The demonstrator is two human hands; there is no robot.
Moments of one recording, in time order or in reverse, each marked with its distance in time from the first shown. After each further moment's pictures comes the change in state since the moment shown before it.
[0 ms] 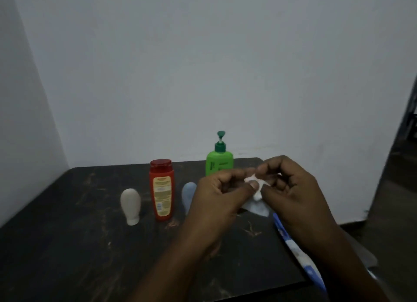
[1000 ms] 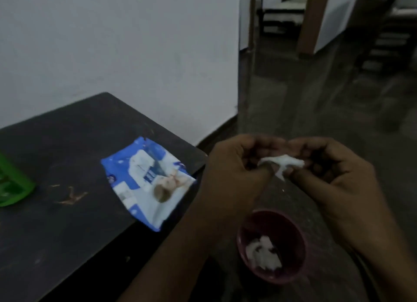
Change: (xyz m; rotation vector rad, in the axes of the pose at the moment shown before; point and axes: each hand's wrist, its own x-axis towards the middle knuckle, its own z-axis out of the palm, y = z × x) left_hand -0.038 -0.149 0.289 0.119 -0.659 -0.001; right_hand -0.191 0.035 -0.277 -0.326 0.591 0.357
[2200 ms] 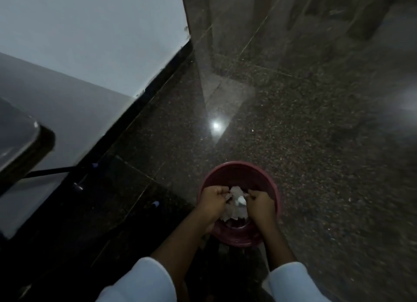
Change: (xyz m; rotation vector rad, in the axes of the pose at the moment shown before) left_hand -0.017 -0.350 0.149 -0.005 -0.198 -1.144; right_hand -0.066 0.433 -0.019 -0.600 0.006 0.954
